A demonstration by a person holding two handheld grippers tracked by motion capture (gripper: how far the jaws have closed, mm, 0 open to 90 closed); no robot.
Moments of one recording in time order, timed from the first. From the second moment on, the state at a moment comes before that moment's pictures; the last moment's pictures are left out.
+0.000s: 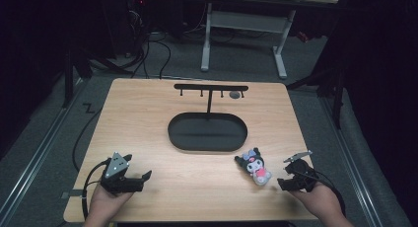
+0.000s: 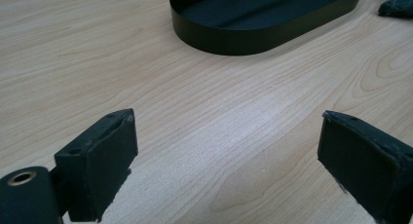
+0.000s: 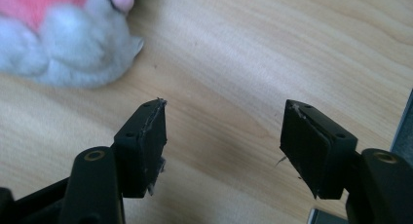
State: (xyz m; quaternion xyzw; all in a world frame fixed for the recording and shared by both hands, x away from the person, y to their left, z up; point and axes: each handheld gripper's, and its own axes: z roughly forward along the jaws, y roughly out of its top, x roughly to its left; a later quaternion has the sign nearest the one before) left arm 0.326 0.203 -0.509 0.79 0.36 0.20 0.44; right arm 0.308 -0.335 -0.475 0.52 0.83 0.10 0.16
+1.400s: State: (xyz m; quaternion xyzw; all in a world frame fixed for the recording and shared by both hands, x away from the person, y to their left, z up) left arm 0.328 0.206 -0.510 0.80 0.36 0.19 0.45; right arm 0.345 -0.253 -0.468 0.46 0.89 0.01 0.06
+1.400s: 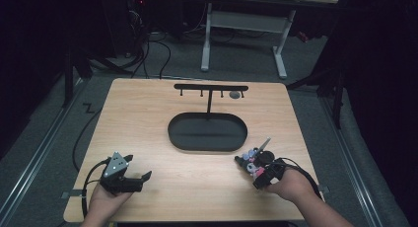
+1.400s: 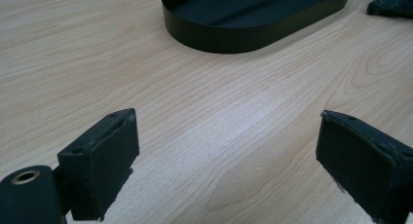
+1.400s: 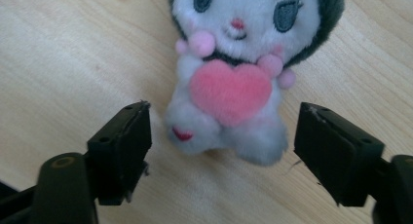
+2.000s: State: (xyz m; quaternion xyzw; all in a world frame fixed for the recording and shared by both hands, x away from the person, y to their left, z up) left arm 0.328 0.207 -0.511 0.80 0.36 0.19 0.45; right arm 0.350 -0.258 -0.473 0.47 0.88 0.03 0.04
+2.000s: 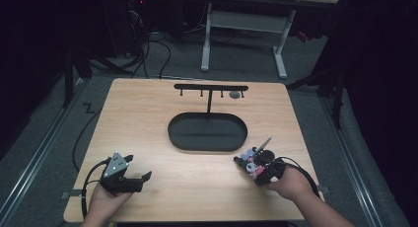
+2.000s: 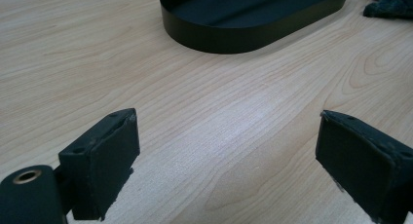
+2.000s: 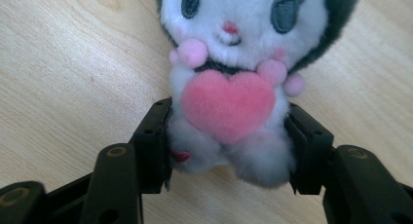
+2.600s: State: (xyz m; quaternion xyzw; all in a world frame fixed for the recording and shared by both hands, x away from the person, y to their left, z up) left arm 0.326 0.208 -0.510 0.80 0.36 0.19 0.45; right arm 0.361 -0.249 -0.437 0.46 0.88 0.07 0.07
